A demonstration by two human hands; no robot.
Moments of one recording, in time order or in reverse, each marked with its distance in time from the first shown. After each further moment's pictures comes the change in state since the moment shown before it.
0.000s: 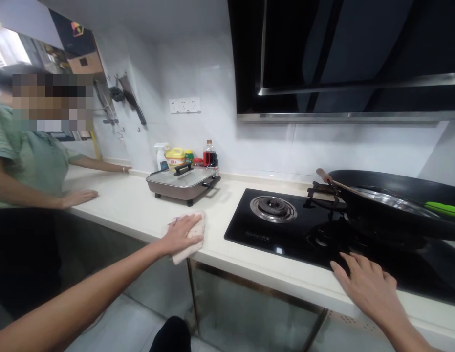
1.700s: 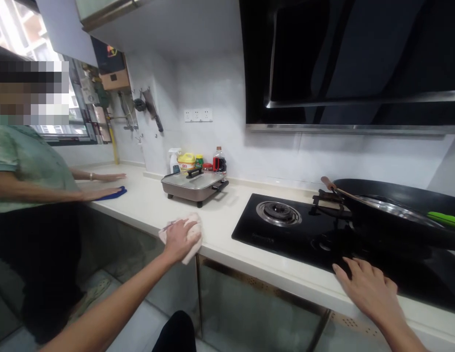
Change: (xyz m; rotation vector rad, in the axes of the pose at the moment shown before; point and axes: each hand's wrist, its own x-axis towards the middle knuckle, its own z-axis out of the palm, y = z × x) left_hand -0.032 -0.022 0.042 0.078 0.615 -0.064; right_hand 0.007 0.004 0.015 0.037 -0.029 0.032
